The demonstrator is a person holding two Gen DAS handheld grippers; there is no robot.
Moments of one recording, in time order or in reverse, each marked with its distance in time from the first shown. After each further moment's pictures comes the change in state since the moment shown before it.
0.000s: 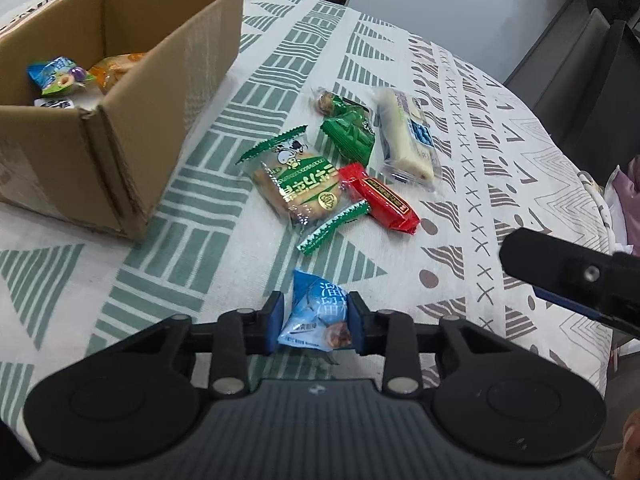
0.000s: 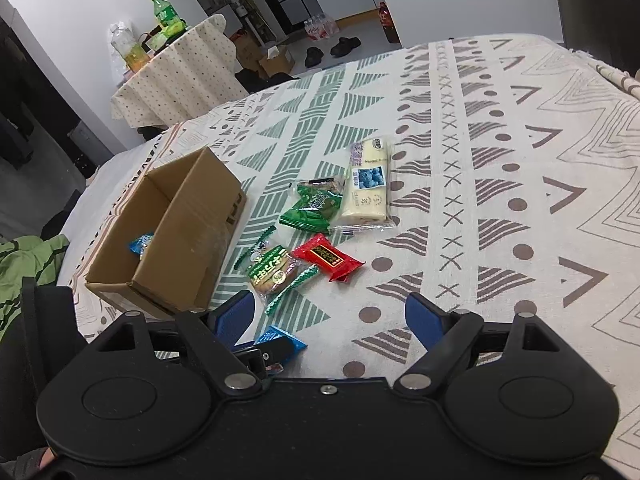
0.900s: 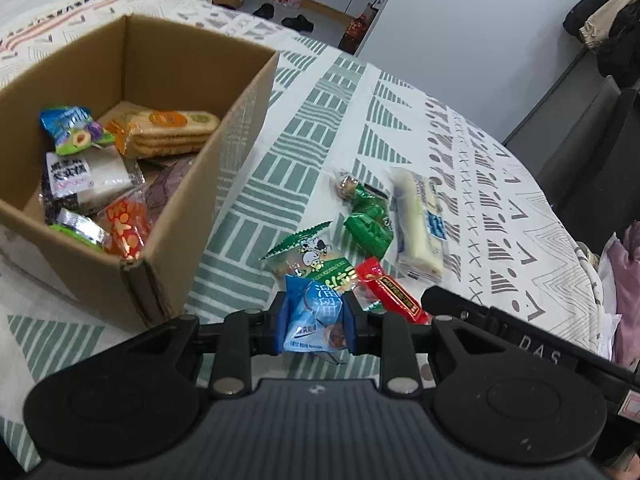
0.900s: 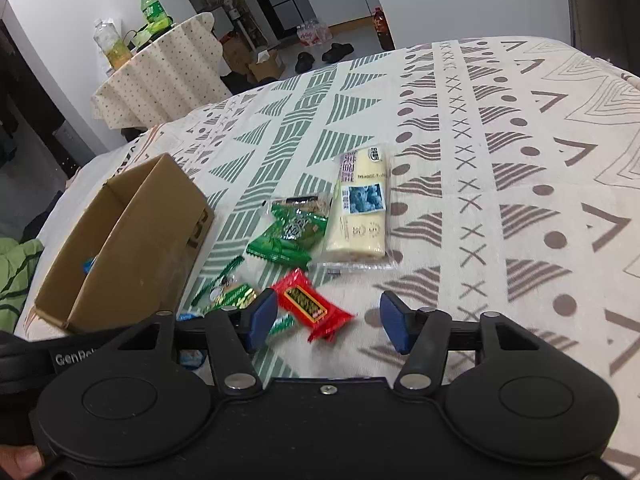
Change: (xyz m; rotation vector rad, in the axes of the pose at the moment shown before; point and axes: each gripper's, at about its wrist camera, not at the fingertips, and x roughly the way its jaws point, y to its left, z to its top) left arm -0.005 0.023 0.045 -0.107 -0.097 -0.028; right arm 0.065 -0.003 0.018 -0.027 -0.039 -0.043
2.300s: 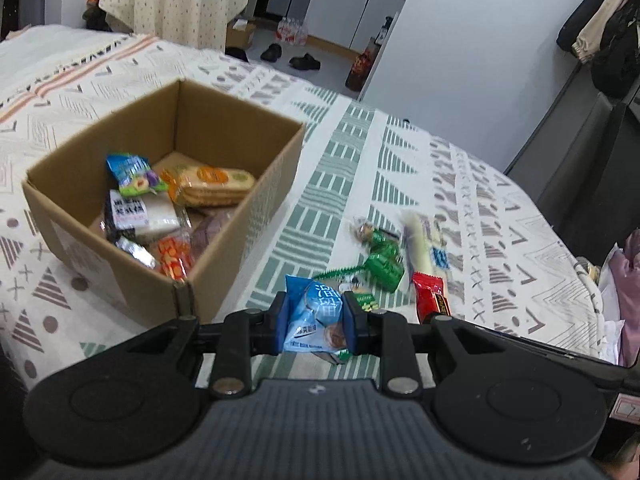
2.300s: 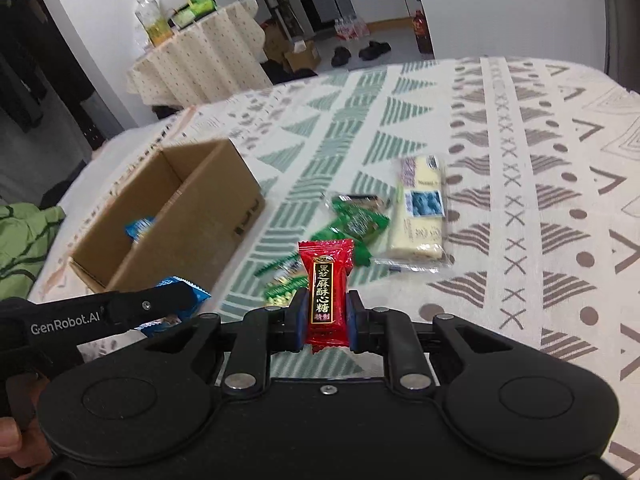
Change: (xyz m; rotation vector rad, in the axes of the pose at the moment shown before) left arm -0.064 0.010 0.005 0.048 -0.130 0.051; right arm -0.023 0.040 0.001 -0.103 0.019 0.059
